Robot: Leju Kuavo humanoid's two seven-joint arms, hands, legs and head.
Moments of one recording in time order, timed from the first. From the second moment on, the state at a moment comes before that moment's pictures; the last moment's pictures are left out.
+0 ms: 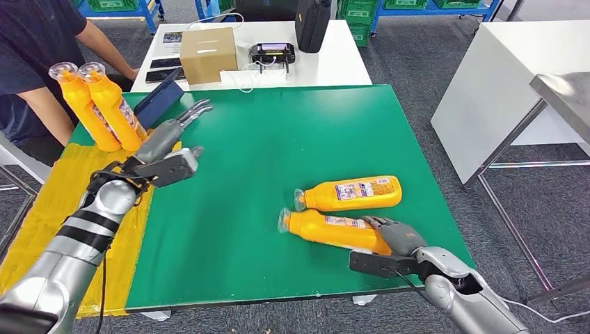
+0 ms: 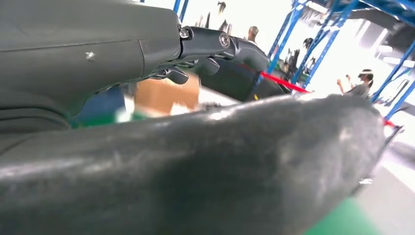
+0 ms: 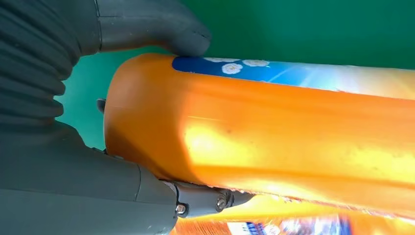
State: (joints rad) left arm -0.64 0.19 -0.36 -1.09 -0.54 -0.09 -0.36; right arm -0.16 -0.43 0.57 -1.29 0.56 0.21 0.08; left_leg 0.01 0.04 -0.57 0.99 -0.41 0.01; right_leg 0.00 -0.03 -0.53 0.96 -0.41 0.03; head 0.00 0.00
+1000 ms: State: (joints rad) left arm -0.16 0.04 -0.18 -1.58 0.38 -0.39 0.01; right arm 0.07 -0.08 0.28 -1.71 0.29 0.10 0.06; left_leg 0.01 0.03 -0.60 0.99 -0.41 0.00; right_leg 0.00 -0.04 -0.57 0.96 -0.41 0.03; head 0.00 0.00
